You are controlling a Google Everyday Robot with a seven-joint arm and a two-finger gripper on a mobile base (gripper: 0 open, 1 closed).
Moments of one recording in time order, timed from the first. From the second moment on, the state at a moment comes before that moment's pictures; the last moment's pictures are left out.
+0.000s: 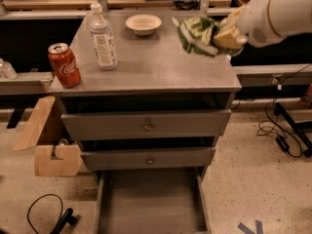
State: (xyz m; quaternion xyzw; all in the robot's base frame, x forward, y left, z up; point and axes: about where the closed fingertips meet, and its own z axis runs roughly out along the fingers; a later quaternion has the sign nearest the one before) arm 0.613 -0.166 0.998 -0.49 0.74 -0.01 0.47
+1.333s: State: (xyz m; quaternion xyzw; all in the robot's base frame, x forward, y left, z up) arm 0.532 -0.148 0.907 -0.52 0.75 0.02 0.40
